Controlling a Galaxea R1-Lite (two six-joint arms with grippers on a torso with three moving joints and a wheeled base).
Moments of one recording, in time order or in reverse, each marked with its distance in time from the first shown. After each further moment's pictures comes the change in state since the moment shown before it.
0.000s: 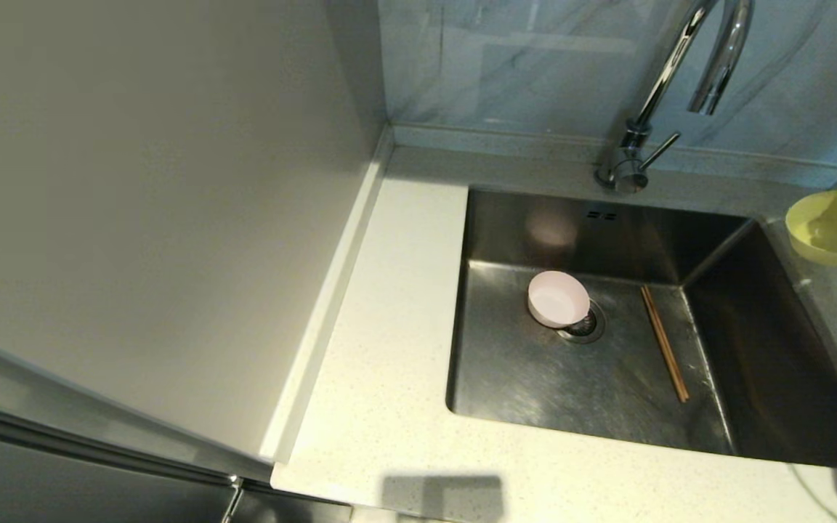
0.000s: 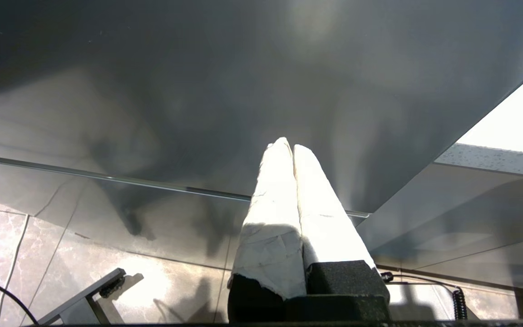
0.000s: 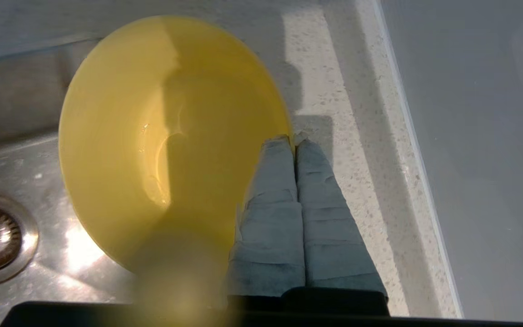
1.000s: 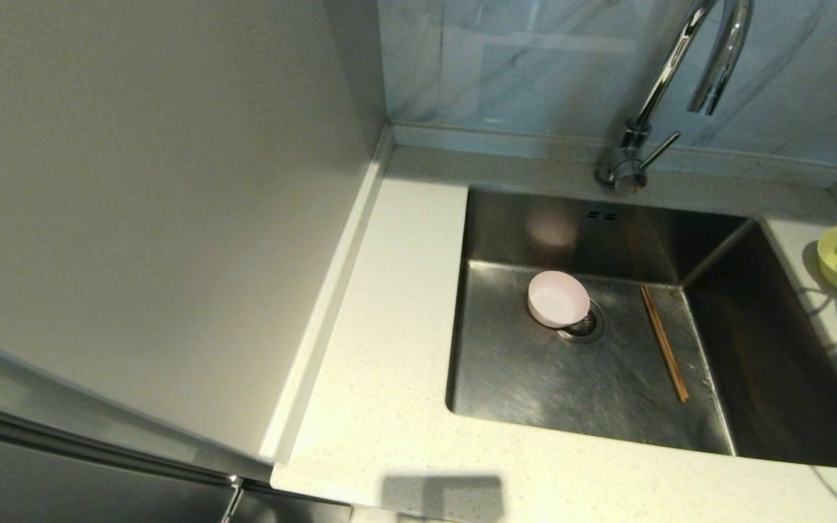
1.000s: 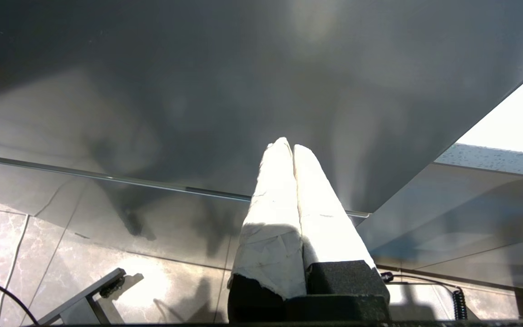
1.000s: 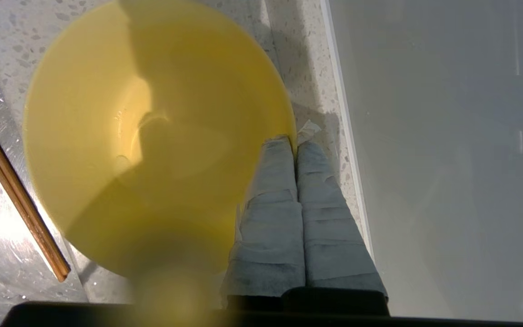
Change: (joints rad) left arm 0.000 0.000 0.000 0.000 0.000 0.000; right arm -0.101 0.042 0.040 -0.004 0.000 -0.182
